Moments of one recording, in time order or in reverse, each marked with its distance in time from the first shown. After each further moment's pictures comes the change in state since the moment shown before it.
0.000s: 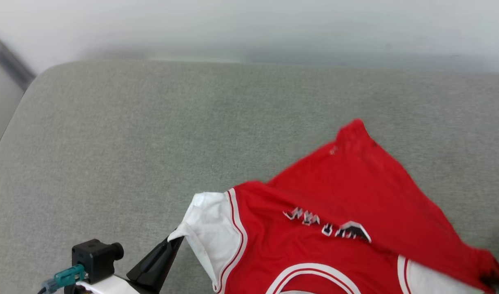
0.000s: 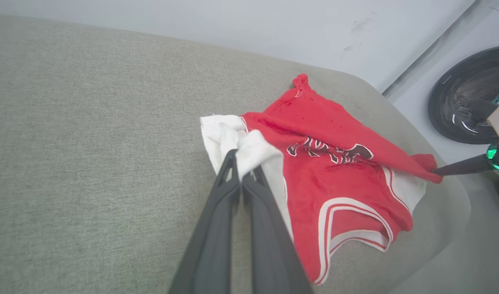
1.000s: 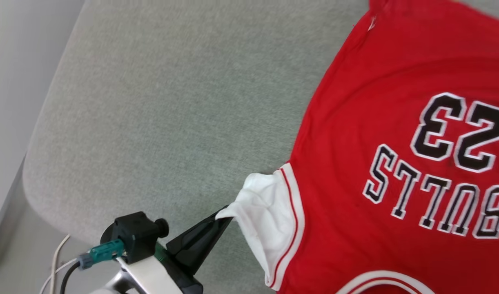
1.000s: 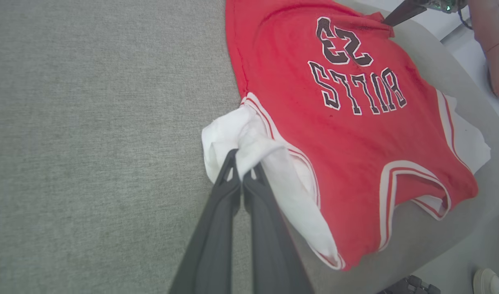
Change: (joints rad) left arm -0.197 -0.036 -0.096 -0.085 0.130 -0.114 0.096; right arm -0.752 -0.162 0.018 0.200 -0.401 0.000 0.211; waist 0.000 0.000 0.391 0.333
